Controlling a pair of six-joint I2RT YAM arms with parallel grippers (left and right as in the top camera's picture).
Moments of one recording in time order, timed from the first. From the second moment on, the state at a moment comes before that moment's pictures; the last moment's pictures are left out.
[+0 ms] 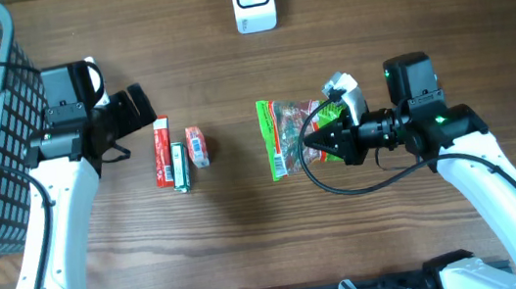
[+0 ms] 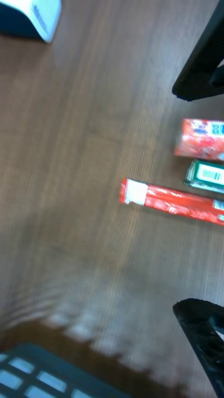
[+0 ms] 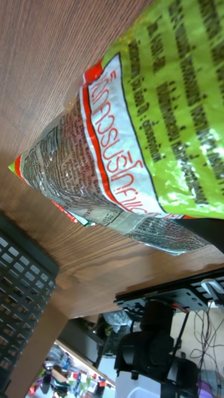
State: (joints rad) left arm 0.05 1.41 1.12 -0.69 0.02 -0.26; right arm 0.21 1.31 0.86 -0.54 -0.91 -0.18
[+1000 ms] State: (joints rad) left arm 0.05 1.41 1.12 -0.72 0.00 -0.26; right arm 0.21 1.31 0.96 -0.66 -0.85 0.03
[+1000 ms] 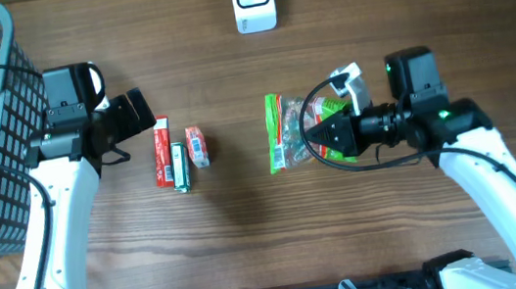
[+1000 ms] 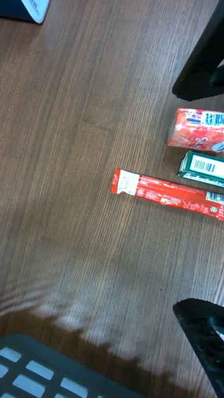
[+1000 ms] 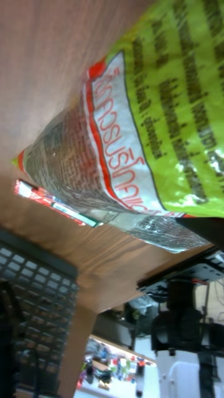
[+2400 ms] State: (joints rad) left arm 0.05 1.41 1.12 -0.72 -0.01 -0.26; right arm 0.45 2.14 2.30 -0.72 0.25 -0.72
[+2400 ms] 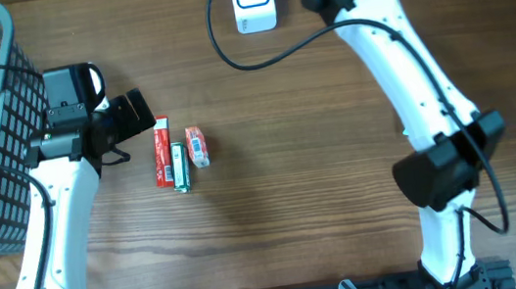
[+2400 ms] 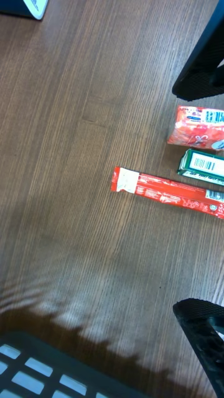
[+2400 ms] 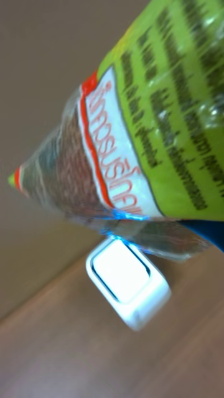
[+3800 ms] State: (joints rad) left arm 0.05 1.41 1.12 -0.72 -0.01 -0.26; right arm 0.52 2.54 2.28 -0.24 0.53 -0.98
